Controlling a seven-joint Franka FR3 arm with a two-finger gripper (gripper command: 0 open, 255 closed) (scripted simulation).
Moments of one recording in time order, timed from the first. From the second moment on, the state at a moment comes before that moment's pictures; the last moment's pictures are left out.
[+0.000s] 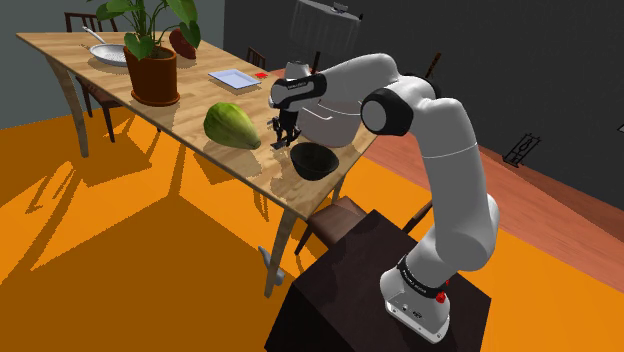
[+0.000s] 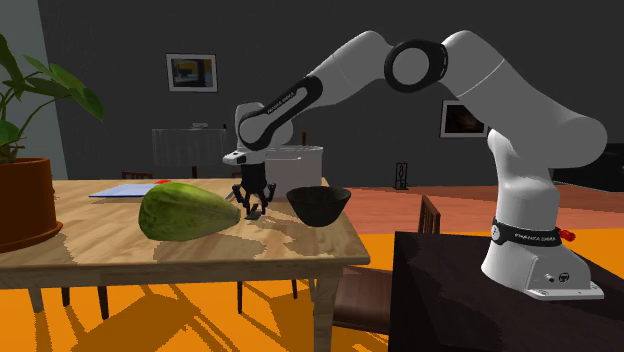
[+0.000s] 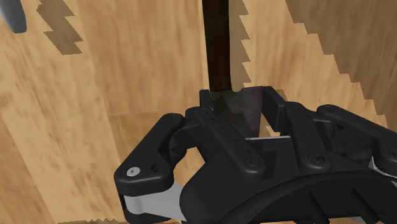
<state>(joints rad) 0.05 0.79 -0.29 -1.39 0.19 2.15 -2.01</state>
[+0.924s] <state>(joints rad) 0.05 0.70 -0.30 -1.35 0.17 2.02 -2.01</state>
